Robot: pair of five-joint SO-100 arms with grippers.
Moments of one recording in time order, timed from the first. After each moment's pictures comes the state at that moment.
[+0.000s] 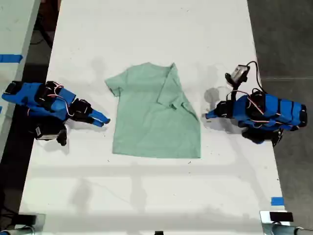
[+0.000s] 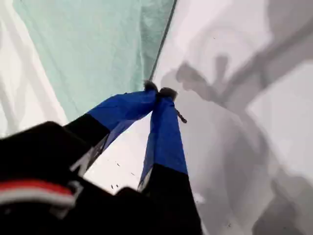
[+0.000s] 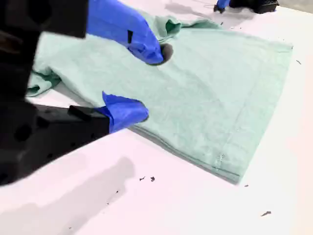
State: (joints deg) arm 0 6.8 205.0 186.2 58.7 -12.3; arm 1 14.3 200.2 174.6 77.0 -15.4
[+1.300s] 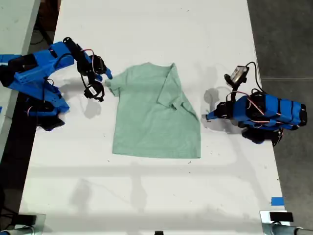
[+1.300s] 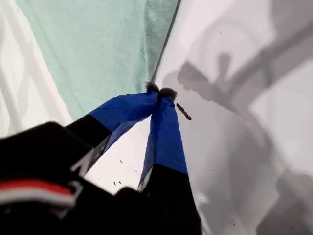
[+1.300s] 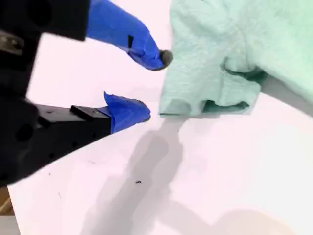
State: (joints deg) arm 0 -48.8 121.8 128.1 67.2 28.4; arm 1 12.7 200.2 174.6 77.0 -14.3
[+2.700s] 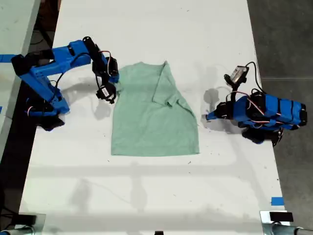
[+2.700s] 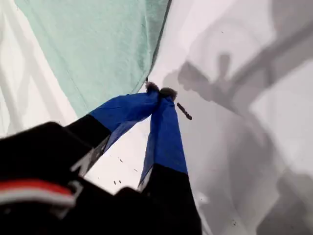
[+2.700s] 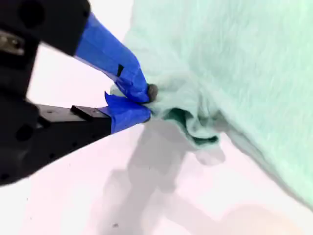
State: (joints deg) arm 0 -39.4 104.7 108.3 70.8 26.1; arm 1 12.4 200.2 174.6 77.0 -14.3
